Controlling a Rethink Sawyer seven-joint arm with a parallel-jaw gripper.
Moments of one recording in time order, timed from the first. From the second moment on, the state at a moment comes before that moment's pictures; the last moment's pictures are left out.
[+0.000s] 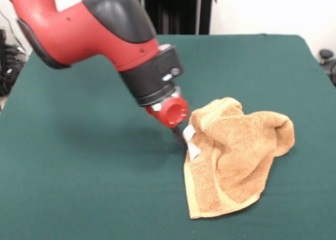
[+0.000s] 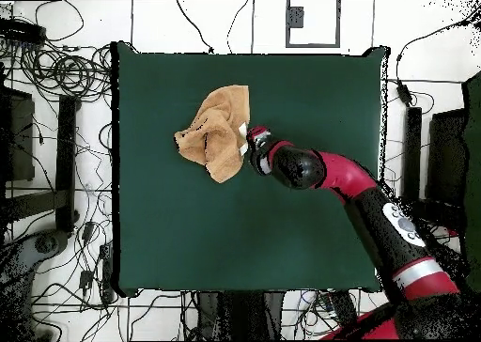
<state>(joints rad) -0.86 -0.18 0.77 1.53 -0.56 0.43 2.73</state>
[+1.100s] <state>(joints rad) -0.83 0.03 0.93 1.77 -0.52 0.35 2.73</state>
